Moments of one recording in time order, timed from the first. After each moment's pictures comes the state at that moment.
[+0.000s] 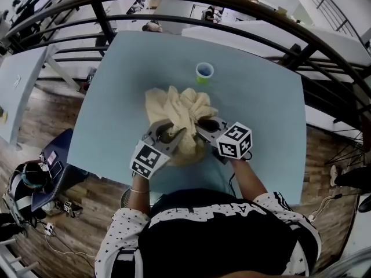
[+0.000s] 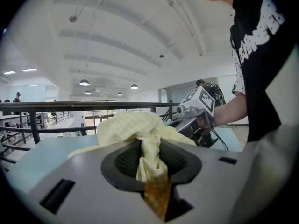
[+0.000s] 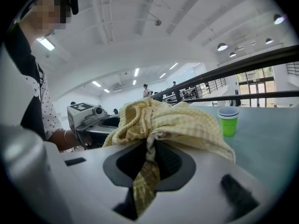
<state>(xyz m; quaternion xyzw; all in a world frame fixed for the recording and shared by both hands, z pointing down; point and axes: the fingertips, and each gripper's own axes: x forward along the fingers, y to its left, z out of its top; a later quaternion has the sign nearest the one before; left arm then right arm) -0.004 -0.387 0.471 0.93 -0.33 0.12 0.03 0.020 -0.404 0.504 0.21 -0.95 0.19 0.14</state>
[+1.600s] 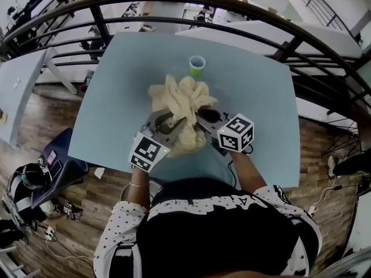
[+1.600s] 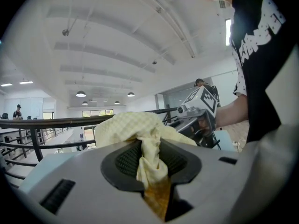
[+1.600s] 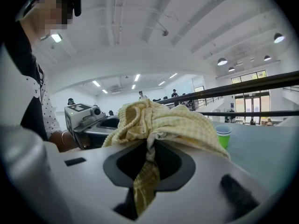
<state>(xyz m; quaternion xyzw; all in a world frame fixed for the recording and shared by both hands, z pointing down) 0.003 -0.344 0.420 0.94 -0.33 0.10 -0.03 0.026 -0.365 0.450 0.25 -0.95 0.14 0.12</state>
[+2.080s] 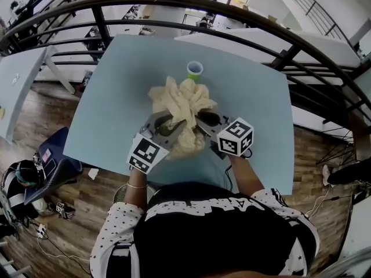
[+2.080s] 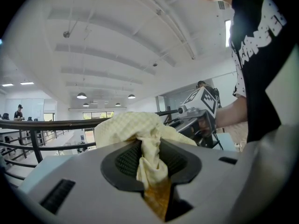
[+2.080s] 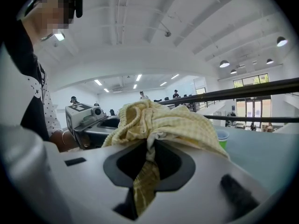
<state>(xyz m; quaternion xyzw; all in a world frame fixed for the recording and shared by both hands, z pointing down) 0.010 -0.343 0.412 0.94 -0.33 0.09 -0.04 0.034 -0.364 0.440 0.24 -0.95 0.12 0.12</state>
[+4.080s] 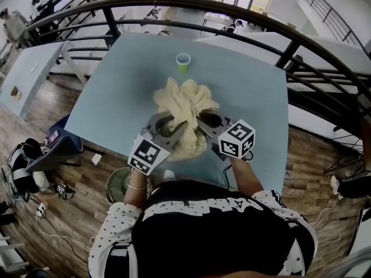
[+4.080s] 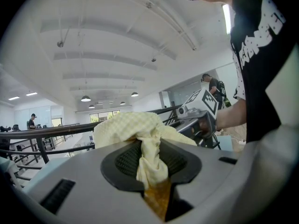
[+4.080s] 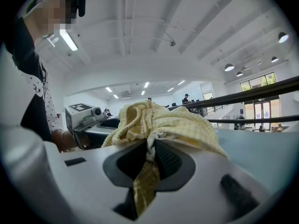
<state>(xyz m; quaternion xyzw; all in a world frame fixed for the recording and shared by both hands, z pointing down) 0.126 -0.266 0.392 0.92 -0.38 0.12 -0.05 0.146 -0.290 0.421 0.20 -0.97 0.10 0.08</state>
